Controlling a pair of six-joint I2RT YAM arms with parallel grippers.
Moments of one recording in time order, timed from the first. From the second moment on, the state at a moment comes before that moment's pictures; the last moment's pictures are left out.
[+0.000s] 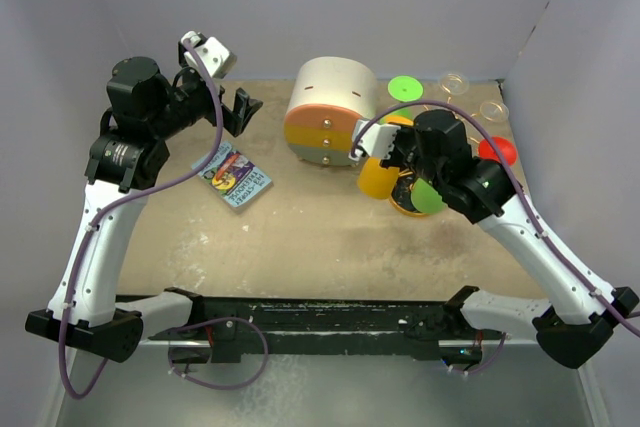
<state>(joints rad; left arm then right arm) -0.26 1.19 1.61 -0.54 0.41 0.27 0.67 1.13 1.36 -0.69 0.26 -0.97</state>
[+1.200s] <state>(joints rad) -0.26 1.20 1.61 -0.54 0.41 0.28 0.71 1.14 1.37 -0.76 0.21 -1.00</state>
